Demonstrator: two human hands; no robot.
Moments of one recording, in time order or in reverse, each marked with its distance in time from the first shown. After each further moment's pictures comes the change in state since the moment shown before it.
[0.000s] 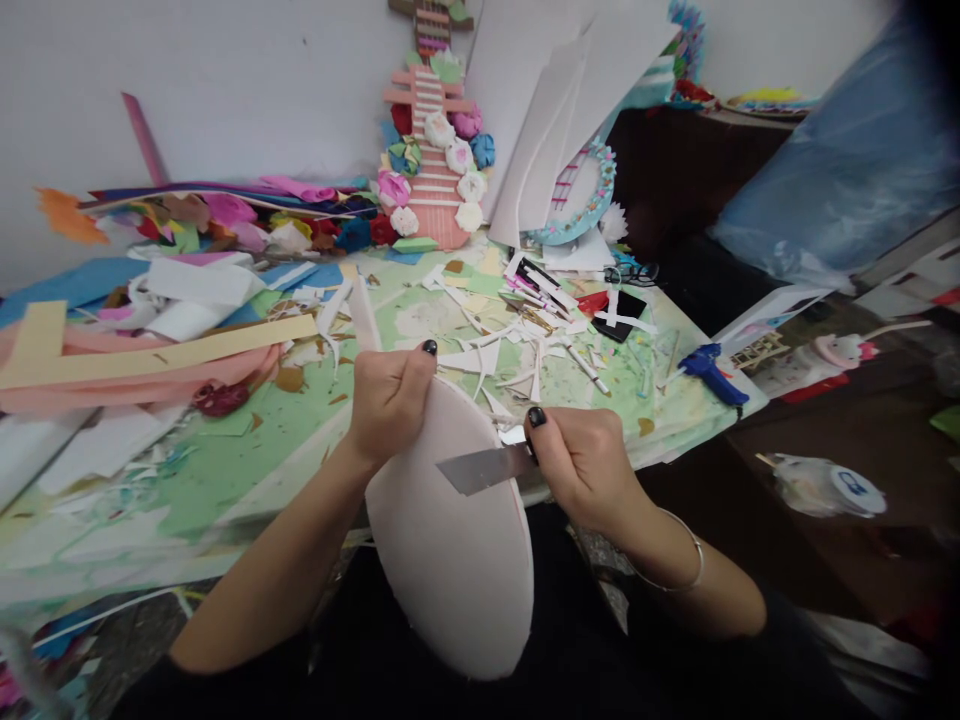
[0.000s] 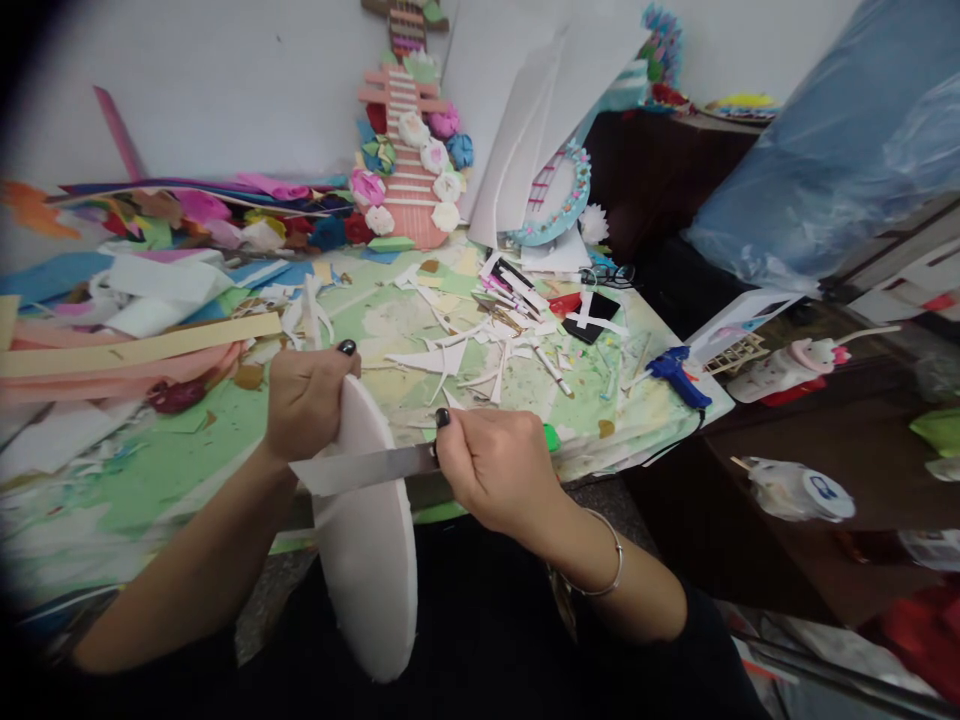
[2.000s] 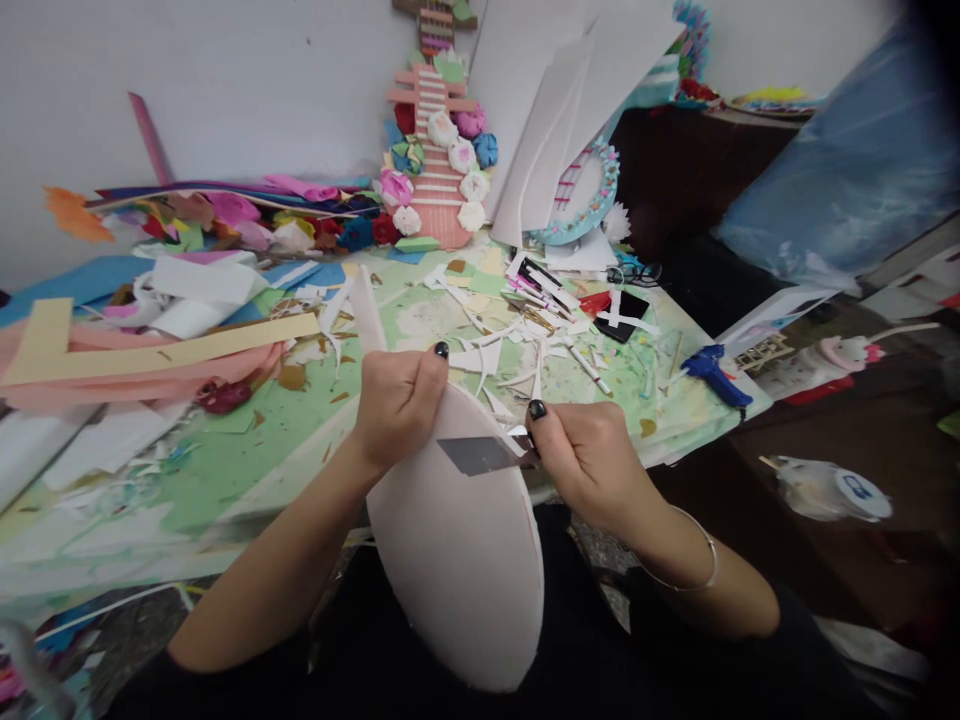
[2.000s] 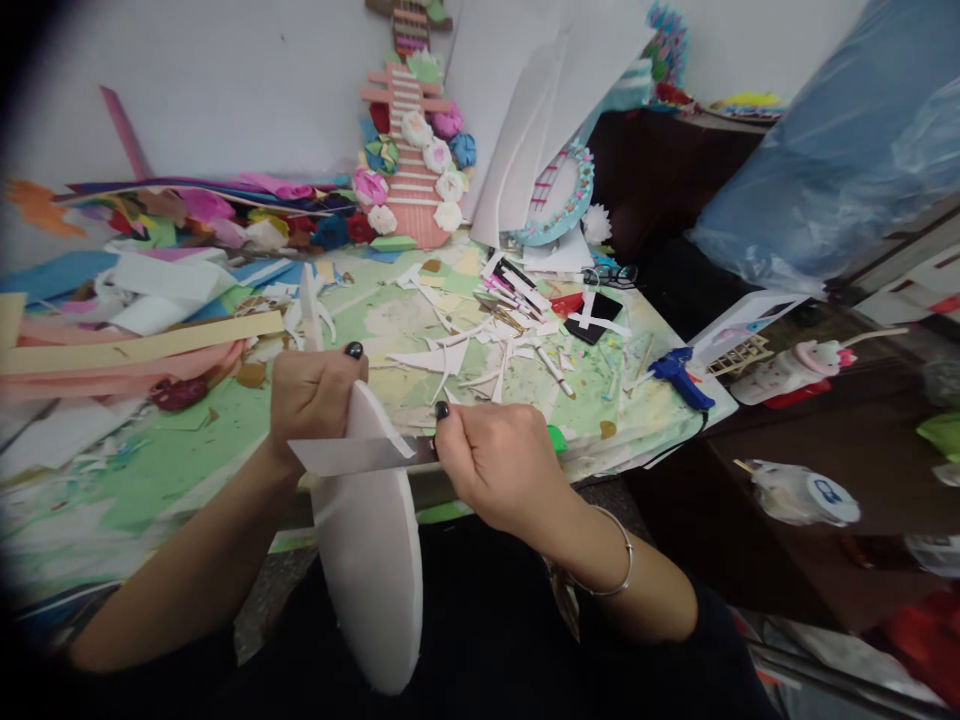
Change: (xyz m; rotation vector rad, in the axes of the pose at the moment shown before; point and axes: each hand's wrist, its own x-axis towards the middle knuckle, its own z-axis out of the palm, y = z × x) left_hand -0.001 0.007 0.001 0.074 -0.011 0.228; right_hand 0.007 -0.005 -0.008 -0.037 -0.074 0.045
